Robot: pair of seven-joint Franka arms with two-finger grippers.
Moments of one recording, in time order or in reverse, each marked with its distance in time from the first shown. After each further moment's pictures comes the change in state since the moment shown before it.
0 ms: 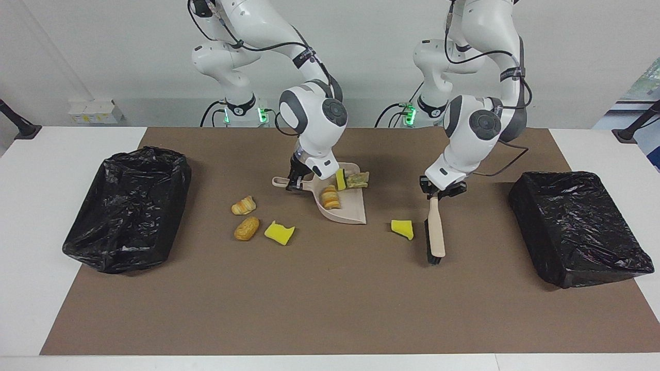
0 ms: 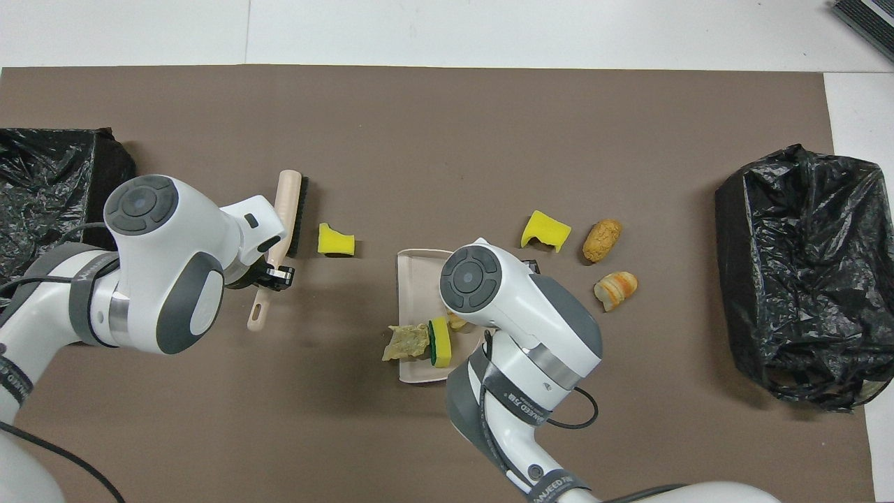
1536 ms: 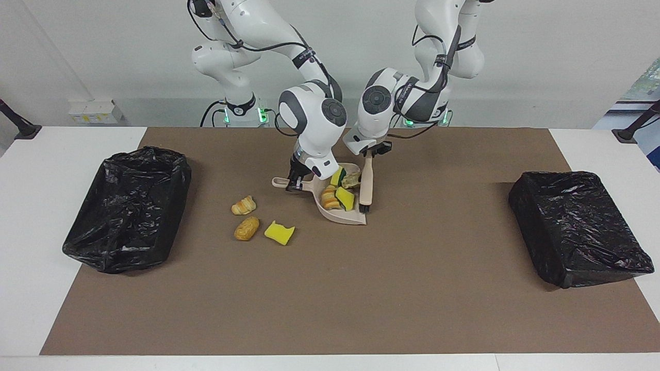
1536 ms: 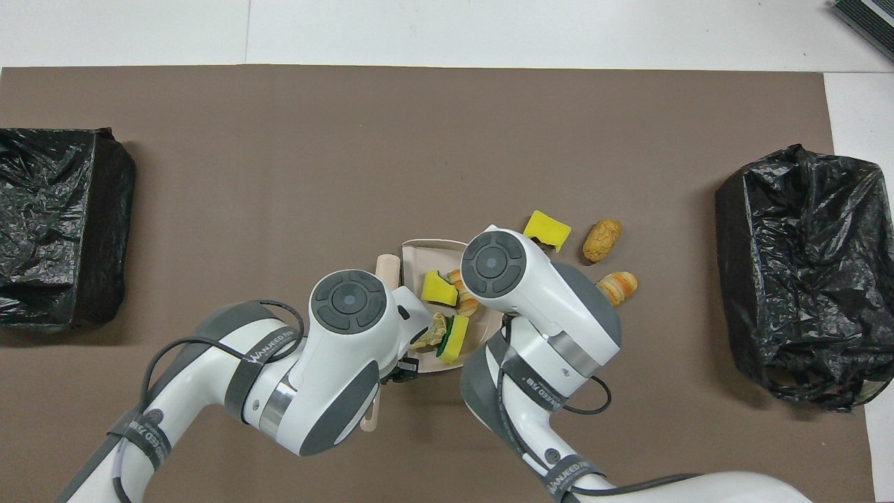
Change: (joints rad) left arm -0.378 -0.091 -0.005 -0.029 -0.078 -0.190 -0.434; right arm -0.058 -0.006 -0.001 0.007 0.000 0.043 -0.086
